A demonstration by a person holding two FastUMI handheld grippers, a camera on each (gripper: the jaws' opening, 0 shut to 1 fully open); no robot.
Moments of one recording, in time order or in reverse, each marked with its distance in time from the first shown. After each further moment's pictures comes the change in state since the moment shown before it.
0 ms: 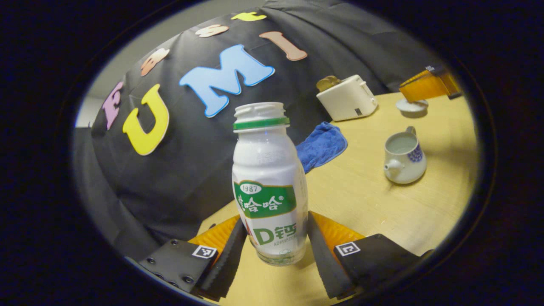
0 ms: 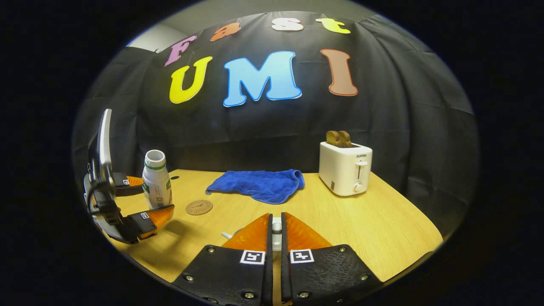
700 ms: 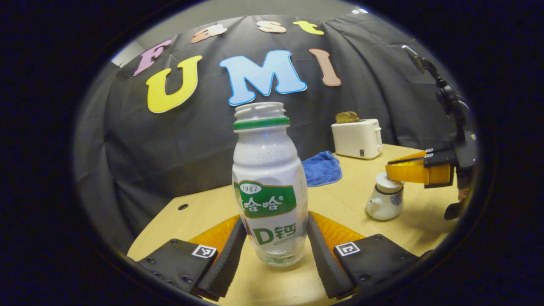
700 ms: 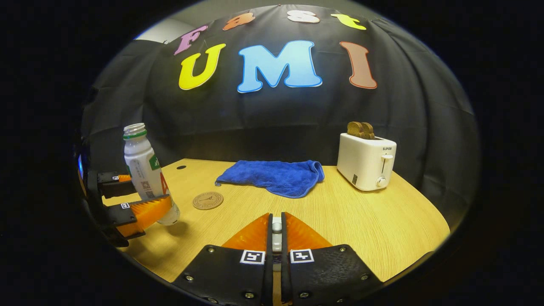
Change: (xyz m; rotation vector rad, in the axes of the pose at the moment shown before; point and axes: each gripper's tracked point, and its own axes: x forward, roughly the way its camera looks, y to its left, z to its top) left arm -0.023 0.010 0.012 -0.320 -0.092 -0.067; right arm 0.033 0.032 -0.023 -0.027 0.059 0.029
